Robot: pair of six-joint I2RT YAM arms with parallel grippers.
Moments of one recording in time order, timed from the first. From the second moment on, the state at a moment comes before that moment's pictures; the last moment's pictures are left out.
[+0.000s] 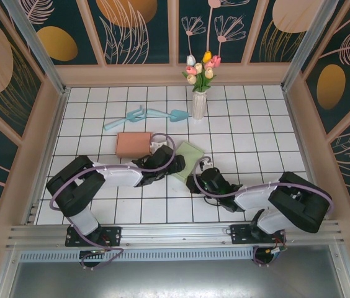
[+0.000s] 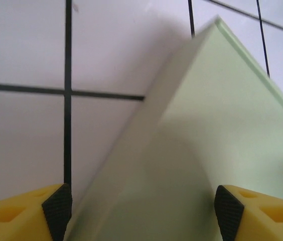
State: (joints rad) left arm -0.86 1.69 0.79 0.10 -0.17 -0.94; right arm 0.96 1.38 0.27 0.49 0.10 0.90
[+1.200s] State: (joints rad) left arm -0.96 1.68 0.72 0.21 -0.23 -1.07; right arm 0.44 1.63 0.68 0.18 -0.35 0.22
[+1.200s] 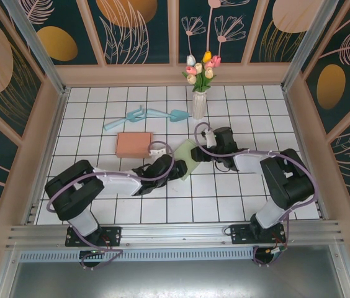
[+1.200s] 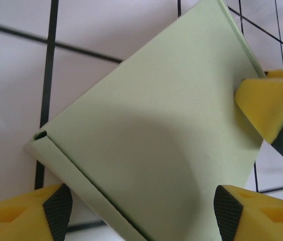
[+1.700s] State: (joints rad) left arm -0.81 1.91 1.12 0.06 -0.36 -0.86; right arm 0.39 1.63 0.66 0.26 -0.37 0.28
